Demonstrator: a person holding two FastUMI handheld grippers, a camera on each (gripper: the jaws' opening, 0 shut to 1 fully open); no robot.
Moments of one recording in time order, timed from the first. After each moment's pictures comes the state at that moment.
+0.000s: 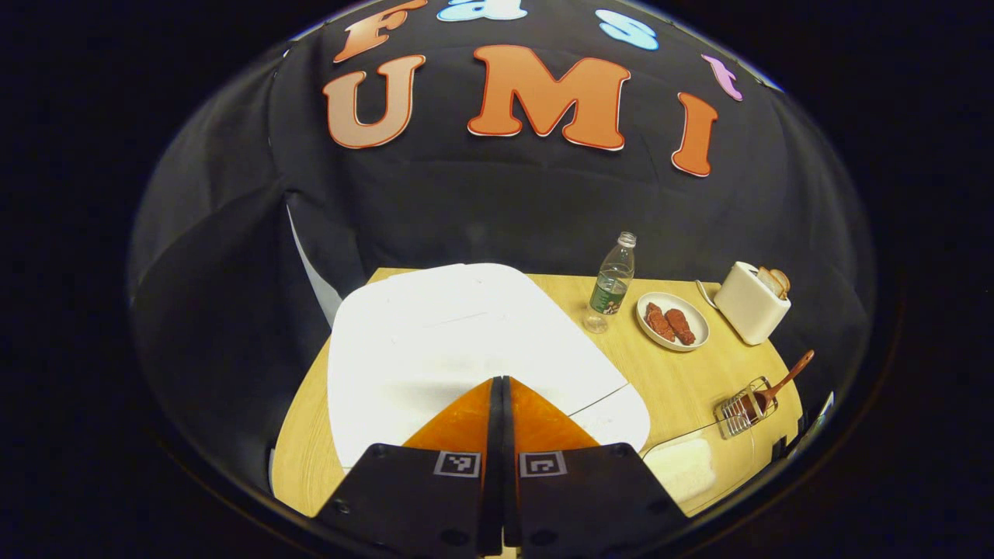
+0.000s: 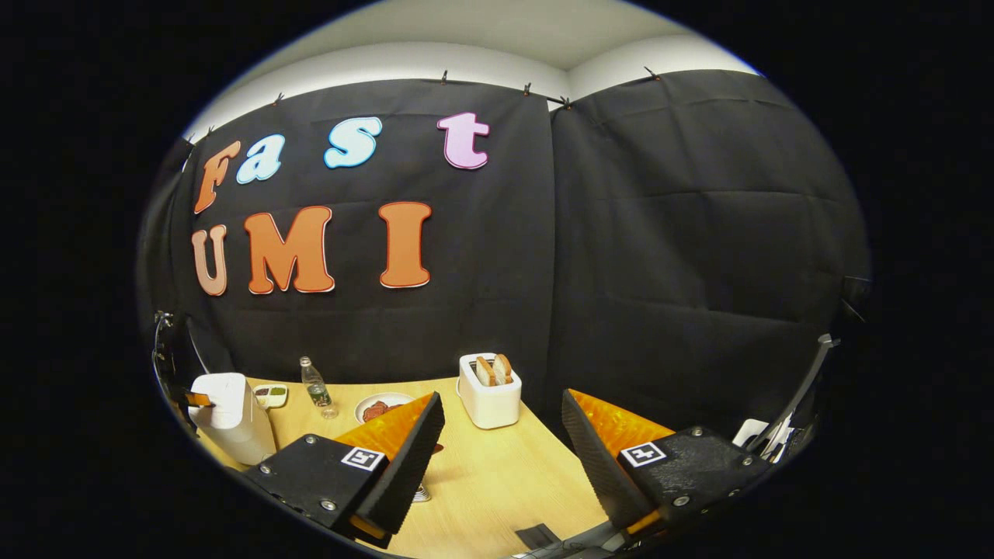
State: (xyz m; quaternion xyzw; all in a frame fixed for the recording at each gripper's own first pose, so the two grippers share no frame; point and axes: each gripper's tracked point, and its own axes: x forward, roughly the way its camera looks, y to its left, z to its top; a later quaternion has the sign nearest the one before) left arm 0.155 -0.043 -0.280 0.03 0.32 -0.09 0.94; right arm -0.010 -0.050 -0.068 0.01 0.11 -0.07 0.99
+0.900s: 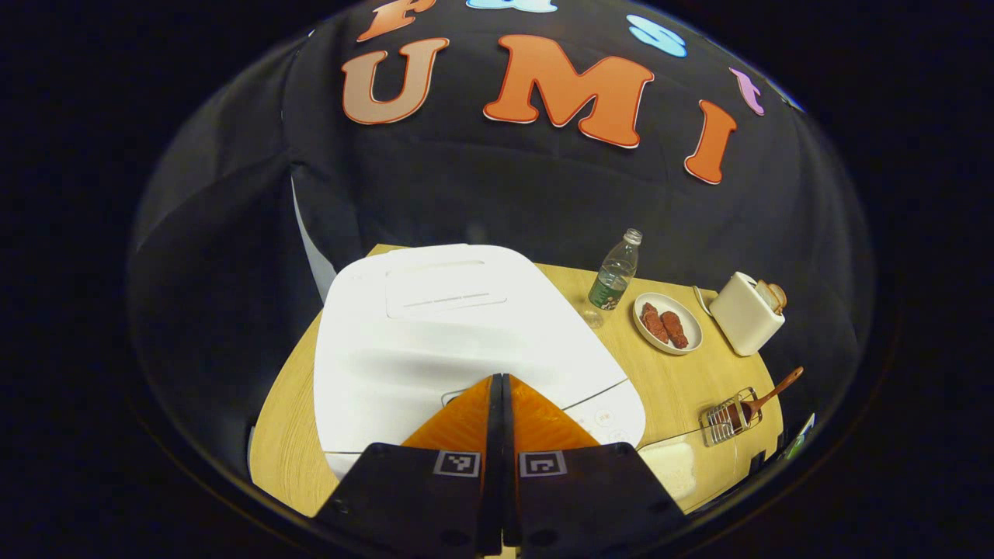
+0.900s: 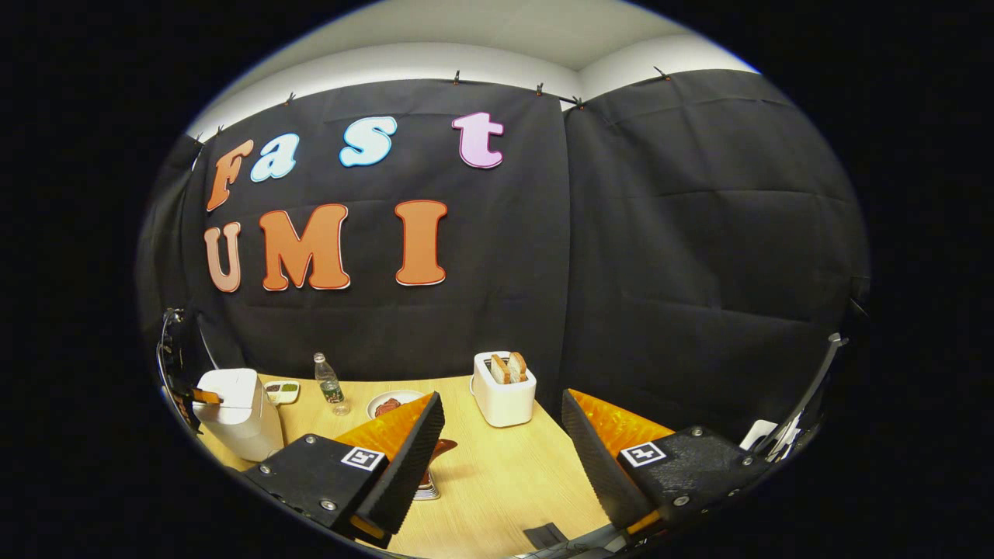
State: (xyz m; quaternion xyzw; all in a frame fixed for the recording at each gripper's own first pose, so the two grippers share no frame) left arm 0.155 -0.040 -0.273 -0.01 0.33 -0.07 0.94; right arm -0.015 -0.031 -0.071 0.01 0.11 -0.04 0.99
